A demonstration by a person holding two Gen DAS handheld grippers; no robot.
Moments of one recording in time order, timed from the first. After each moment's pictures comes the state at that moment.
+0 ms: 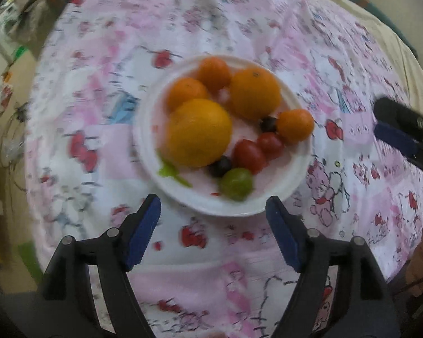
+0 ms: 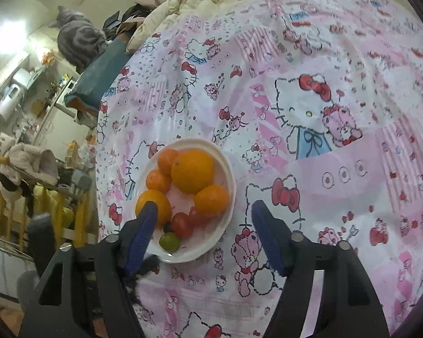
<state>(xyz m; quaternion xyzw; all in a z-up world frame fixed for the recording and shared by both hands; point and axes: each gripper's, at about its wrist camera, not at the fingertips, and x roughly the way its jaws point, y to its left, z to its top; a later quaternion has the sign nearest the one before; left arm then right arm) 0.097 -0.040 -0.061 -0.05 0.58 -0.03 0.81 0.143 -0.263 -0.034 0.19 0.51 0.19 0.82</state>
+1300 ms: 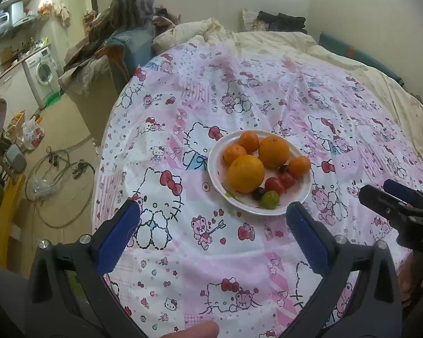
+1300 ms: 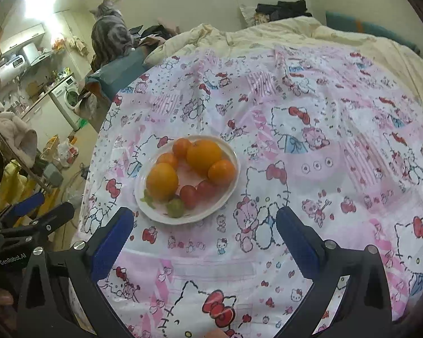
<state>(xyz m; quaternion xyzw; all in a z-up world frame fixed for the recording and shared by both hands) 0.004 0.006 0.019 -0.01 0.41 0.01 0.91 0.027 -0.222 -0.004 0.08 0.41 0.14 0.90</state>
